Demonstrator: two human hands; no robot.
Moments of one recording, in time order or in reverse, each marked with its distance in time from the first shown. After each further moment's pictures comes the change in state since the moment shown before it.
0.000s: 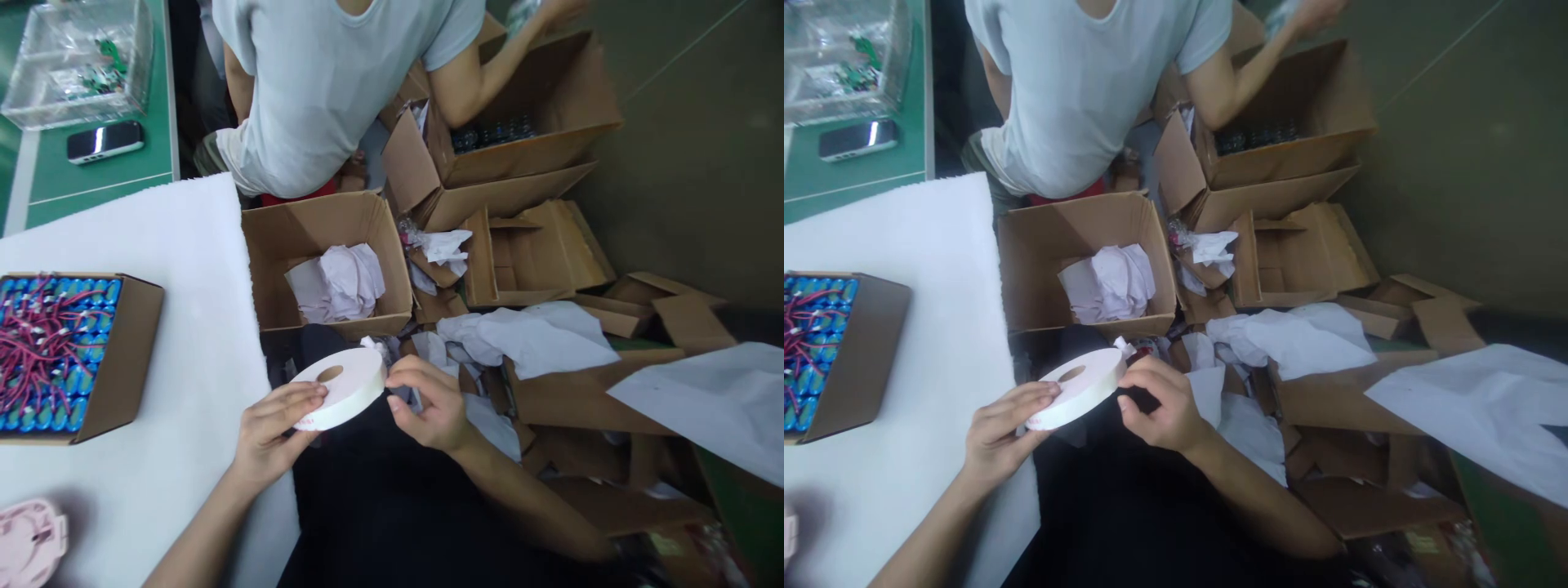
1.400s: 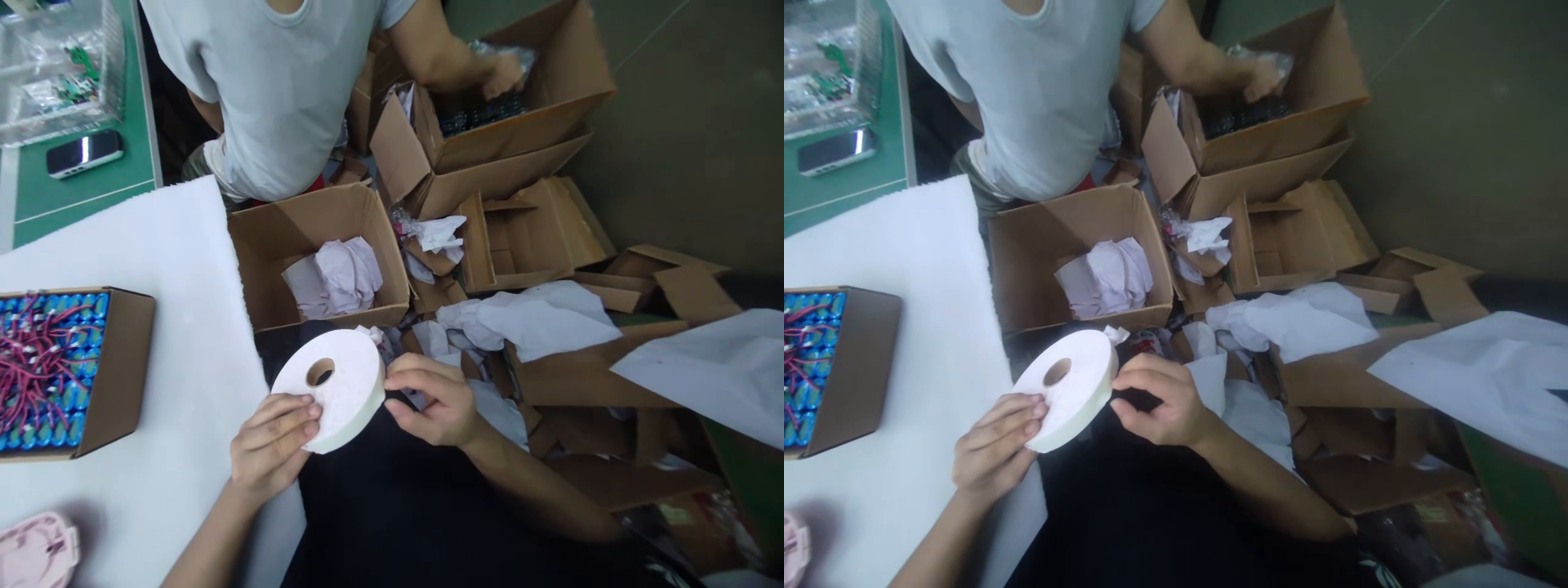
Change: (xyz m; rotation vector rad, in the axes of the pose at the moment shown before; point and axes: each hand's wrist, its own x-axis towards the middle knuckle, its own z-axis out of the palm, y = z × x) left_hand -0.001 0.007 -0.001 0.169 0.014 0.249; right_hand 0.006 -0.008 -0.010 0.080 -0.005 -0.059
